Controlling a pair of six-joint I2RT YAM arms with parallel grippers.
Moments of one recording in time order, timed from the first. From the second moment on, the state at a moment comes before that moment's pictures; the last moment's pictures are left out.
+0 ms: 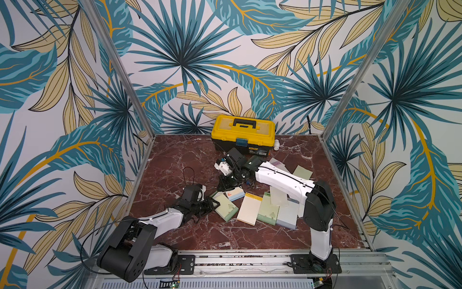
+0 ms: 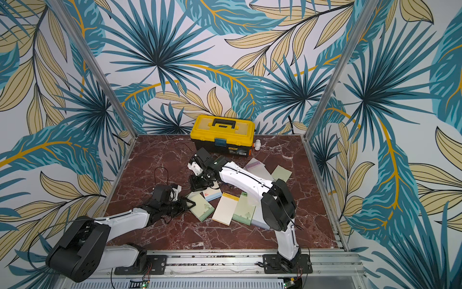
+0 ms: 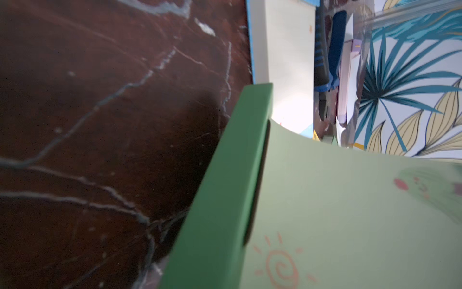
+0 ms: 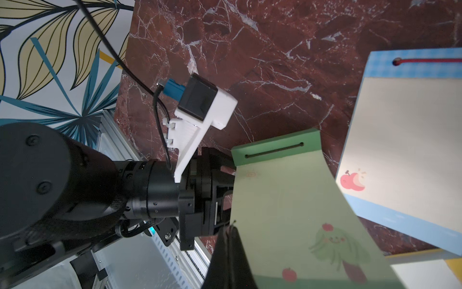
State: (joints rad) left arm -0.36 1.33 0.37 0.16 0.50 -0.87; right arm 0.81 1.96 1.72 -0.79 -0.41 0.45
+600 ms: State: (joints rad) left arm -0.37 1.17 0.67 -0.41 0.50 -0.61; right arm 0.69 1.84 1.64 -0.86 -0.63 0.14
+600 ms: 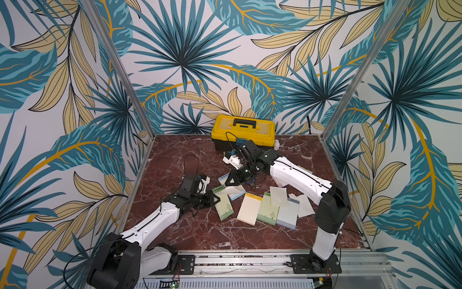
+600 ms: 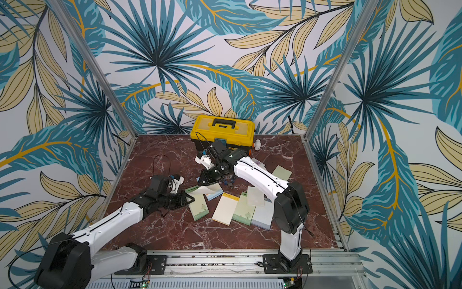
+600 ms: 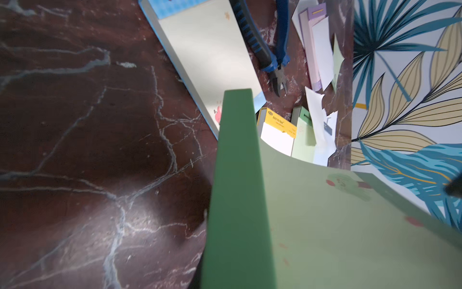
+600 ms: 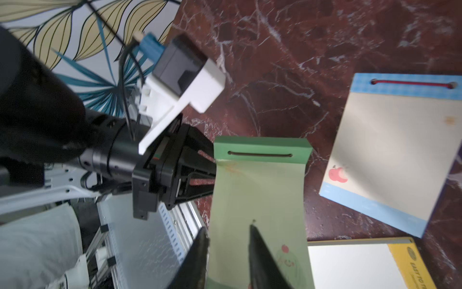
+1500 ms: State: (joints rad) left arm -0.37 1.29 1.06 -0.94 0.43 -0.42; right arm 0.83 1.33 1.13 -0.43 -0.28 -0.08
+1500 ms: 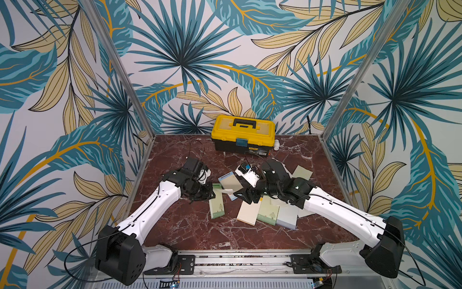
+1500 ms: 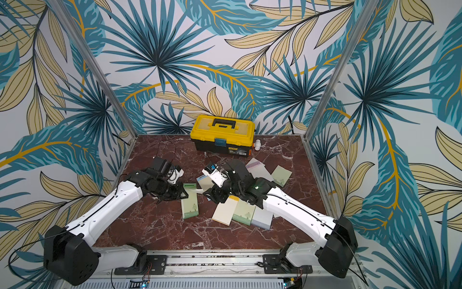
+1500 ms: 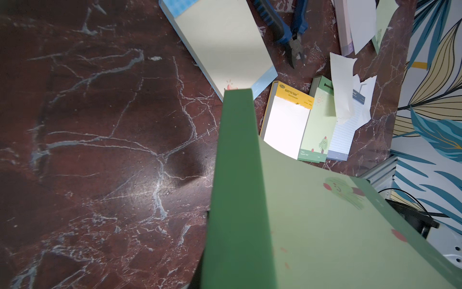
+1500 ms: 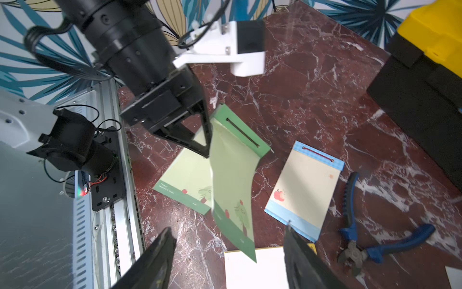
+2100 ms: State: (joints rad) left arm -0.37 1.29 1.06 -0.95 0.46 -0.30; right arm 0.87 1.45 1.18 -0.43 -0.24 -0.12
